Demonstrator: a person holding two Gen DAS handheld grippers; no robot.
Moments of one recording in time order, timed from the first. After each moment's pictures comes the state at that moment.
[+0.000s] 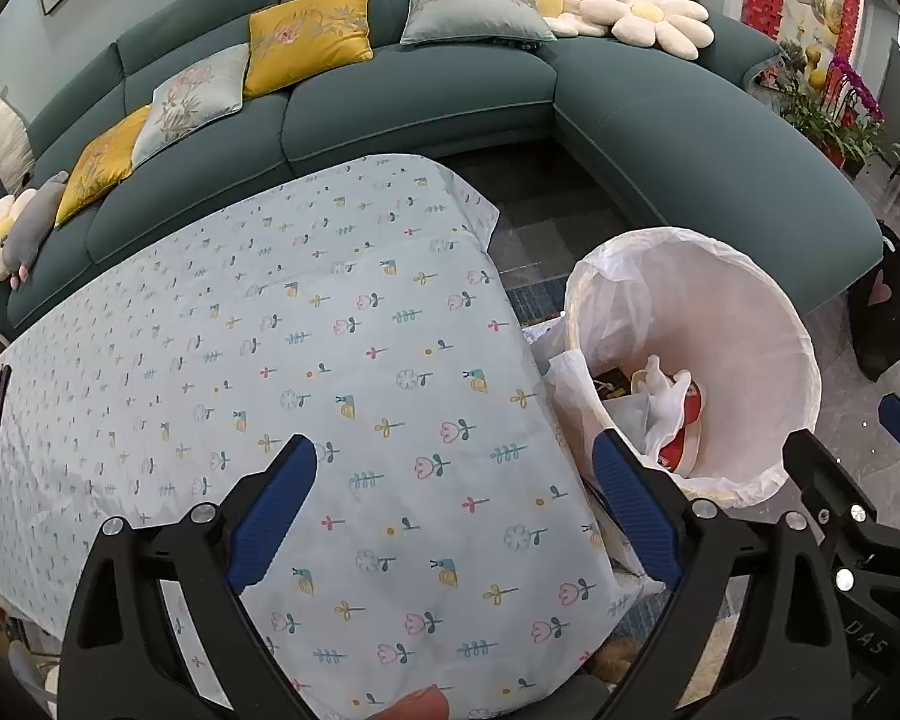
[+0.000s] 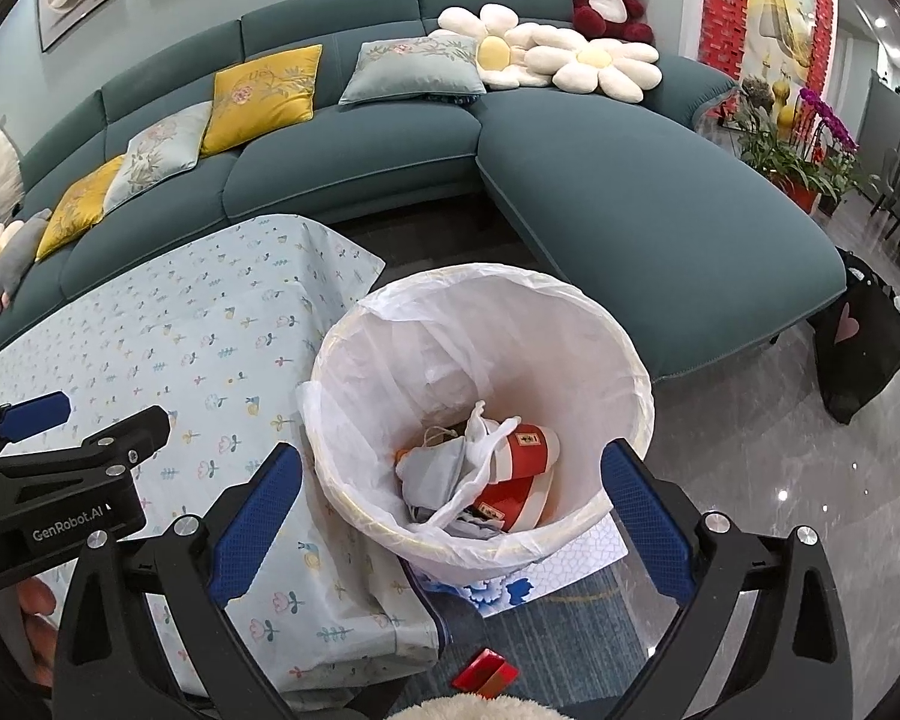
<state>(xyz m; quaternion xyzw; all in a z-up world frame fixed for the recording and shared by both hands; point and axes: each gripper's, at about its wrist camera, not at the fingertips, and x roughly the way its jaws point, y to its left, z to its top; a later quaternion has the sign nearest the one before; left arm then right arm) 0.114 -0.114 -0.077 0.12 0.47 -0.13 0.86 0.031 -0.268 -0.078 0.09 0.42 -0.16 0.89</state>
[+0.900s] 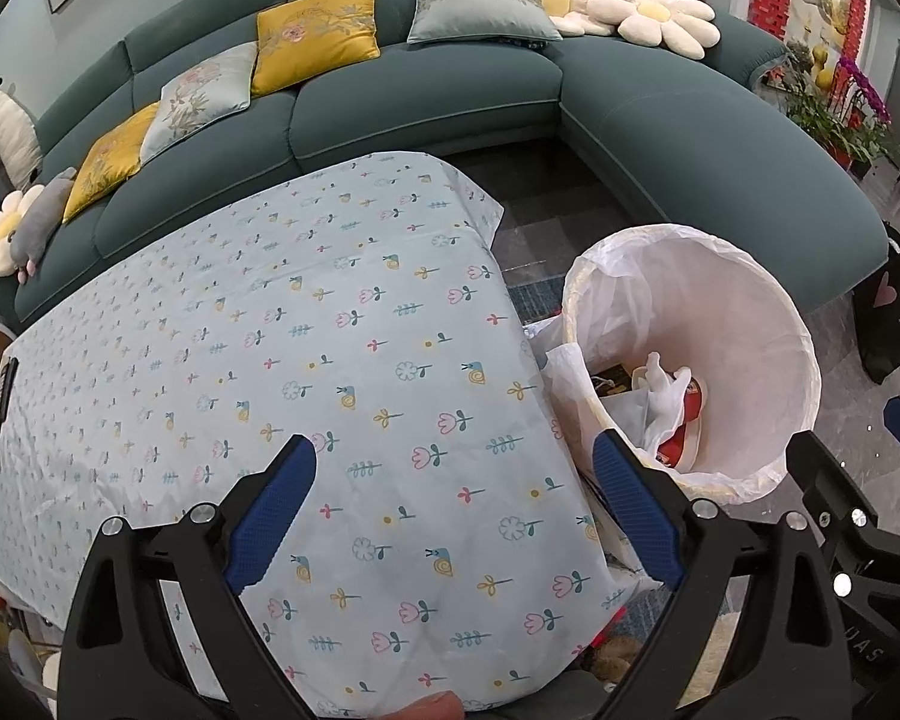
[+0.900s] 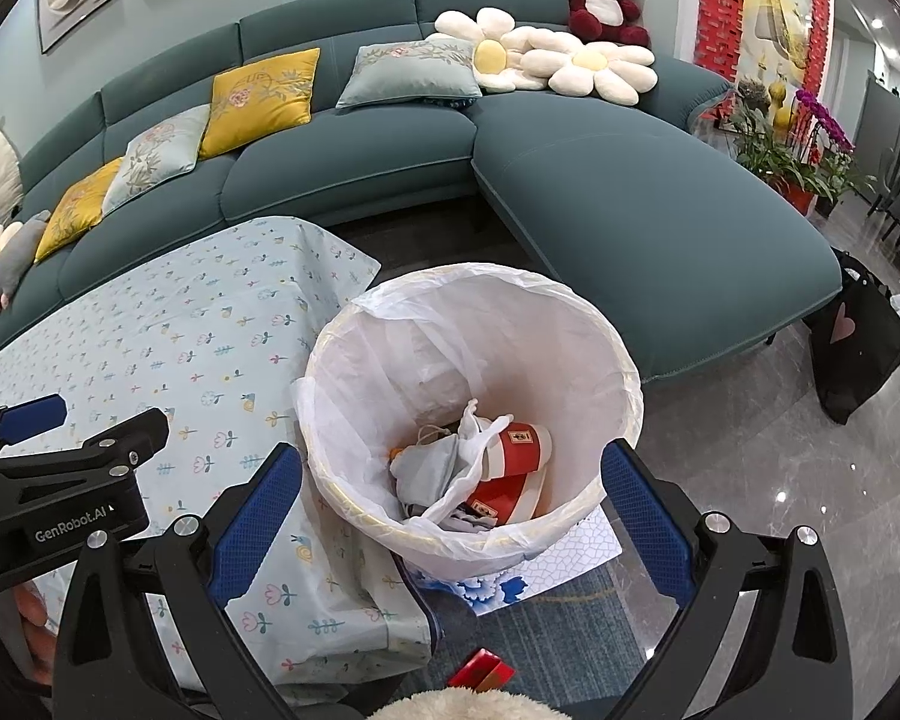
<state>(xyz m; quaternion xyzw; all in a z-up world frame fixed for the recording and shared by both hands) 0.107 -0.117 -0.075 0.12 0.47 -0.12 0.87 0.023 -0.270 -0.078 0.09 0.41 -0.16 0.89</state>
